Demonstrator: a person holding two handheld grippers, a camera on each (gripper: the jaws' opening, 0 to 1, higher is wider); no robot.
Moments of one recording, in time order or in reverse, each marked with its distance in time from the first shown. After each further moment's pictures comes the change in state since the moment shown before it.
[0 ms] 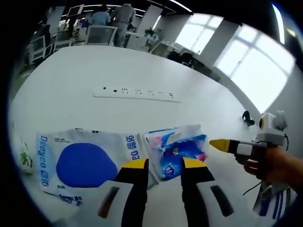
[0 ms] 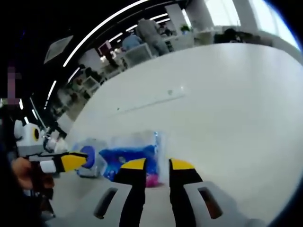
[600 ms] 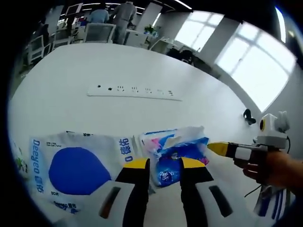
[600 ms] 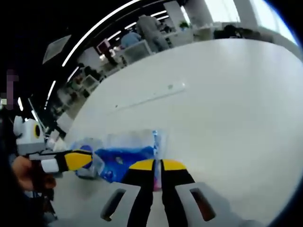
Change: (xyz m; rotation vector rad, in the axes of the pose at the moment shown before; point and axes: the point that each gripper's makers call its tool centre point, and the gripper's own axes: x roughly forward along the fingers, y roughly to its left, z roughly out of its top) left arm 0.025 -0.007 0.004 0.010 0.036 -0.004; right arm 0.021 -0.001 -0.002 0.017 0.042 0.006
